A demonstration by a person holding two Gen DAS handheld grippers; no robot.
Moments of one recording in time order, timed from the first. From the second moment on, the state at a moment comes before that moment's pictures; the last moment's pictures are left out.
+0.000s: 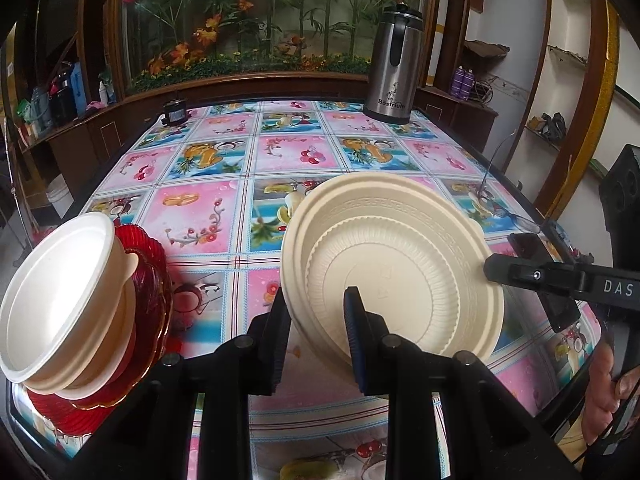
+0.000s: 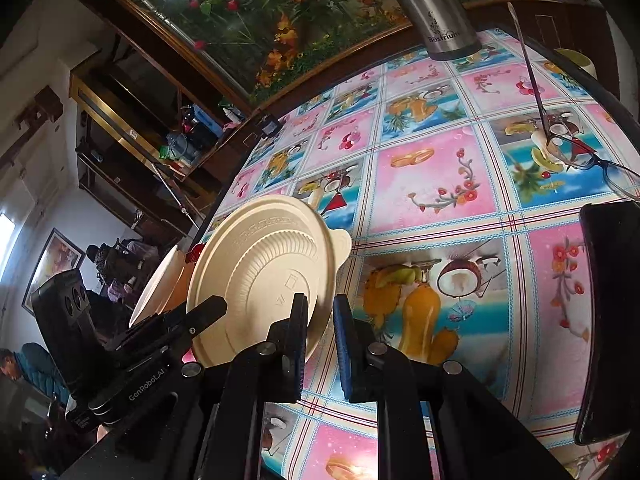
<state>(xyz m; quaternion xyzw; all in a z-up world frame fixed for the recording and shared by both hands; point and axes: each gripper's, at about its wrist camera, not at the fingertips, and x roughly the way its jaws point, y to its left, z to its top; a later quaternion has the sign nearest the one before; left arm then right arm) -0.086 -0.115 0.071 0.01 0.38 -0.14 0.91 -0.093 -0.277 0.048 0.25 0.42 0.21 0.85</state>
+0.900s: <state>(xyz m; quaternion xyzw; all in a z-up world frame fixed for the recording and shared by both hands) -0.105 -0.088 0.098 -0.01 0.34 -0.12 0.93 -0.096 -0.245 0.076 0.22 0.40 0.23 0.86</state>
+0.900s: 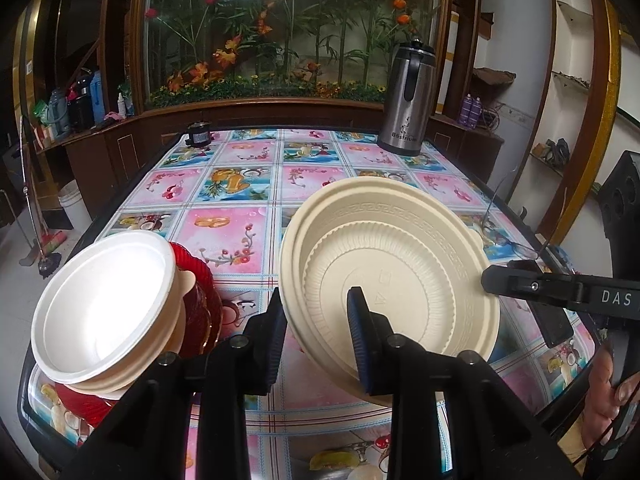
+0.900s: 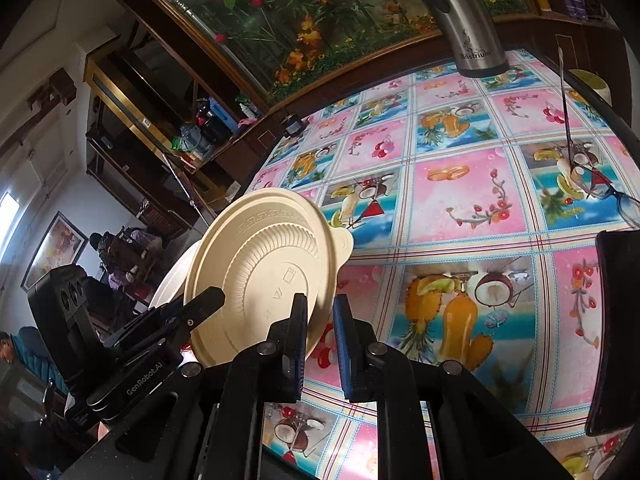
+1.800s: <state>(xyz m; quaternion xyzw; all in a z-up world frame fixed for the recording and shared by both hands) -0.112 0.063 0.143 -0.10 0.28 0.01 0.95 -0.050 -0.094 0.134 0.15 0.40 0.33 0.84</state>
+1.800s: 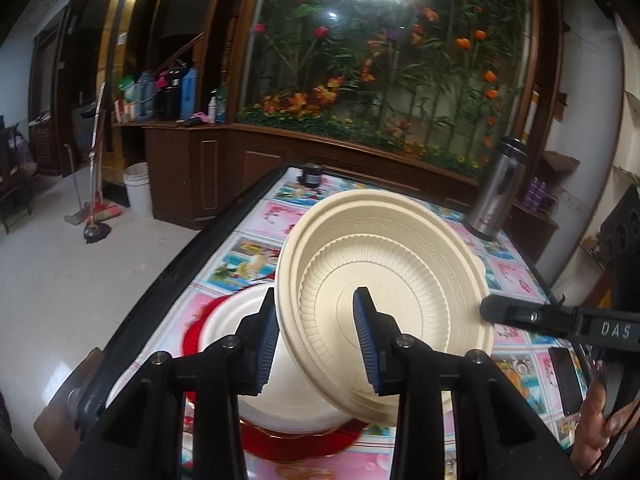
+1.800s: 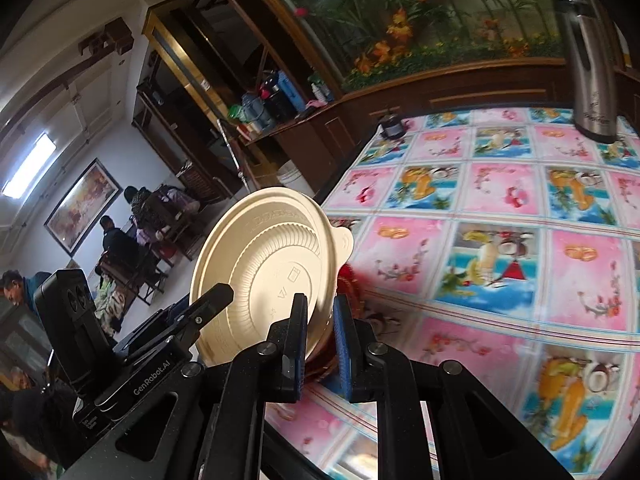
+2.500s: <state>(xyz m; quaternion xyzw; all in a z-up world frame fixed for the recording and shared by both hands) -0.098 0.109 0.108 -0.15 0.33 0.04 0.93 -0.027 -0.037 0.090 0.16 0.48 0.35 0.79</state>
